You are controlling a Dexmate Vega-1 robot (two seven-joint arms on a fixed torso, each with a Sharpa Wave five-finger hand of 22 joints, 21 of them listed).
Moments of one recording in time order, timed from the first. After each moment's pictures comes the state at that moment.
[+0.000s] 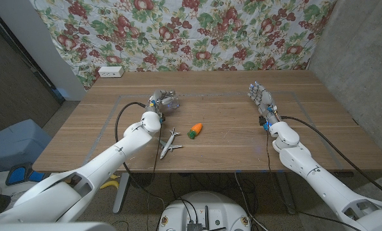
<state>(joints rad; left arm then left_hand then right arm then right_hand) 0.68 0.48 0.63 -1.37 -0.02 0.20 0.51 0.99 -0.01 0.40 -0.17 0.17 0.89 0.05 0.18 0.20 0.97 -0.05 0.19 0.18 0.86 -0.11 0.18 0.18 0.51 -0.05 0.59 0.19 -0.89 -0.47 -0.37 -1.29 0.60 0.40 -0.04 0.29 0.14 0.41 -0.14 0.19 0.33 0.05 0.19 0.19 0.29 0.01 0.20 0.21 0.11 -0.01 0.24 0.22 0.26 -0.01 0.21 0.17</state>
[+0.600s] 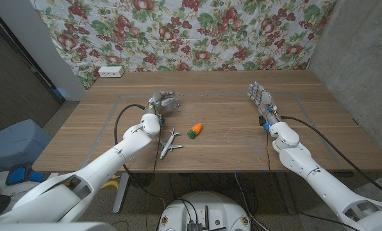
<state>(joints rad) 0.70 0.48 0.62 -1.37 -0.02 0.18 0.52 0.91 0.03 0.34 -0.13 0.18 0.79 -0.04 0.17 0.19 0.86 -0.17 0.18 0.19 0.75 -0.08 0.18 0.17 0.42 -0.04 0.55 0.18 -0.90 -0.47 -0.37 -1.30 0.60 0.40 -0.04 0.29 0.14 0.41 -0.14 0.19 0.33 0.05 0.19 0.19 0.29 0.01 0.20 0.21 0.11 -0.01 0.24 0.22 0.26 -0.01 0.21 0.17</state>
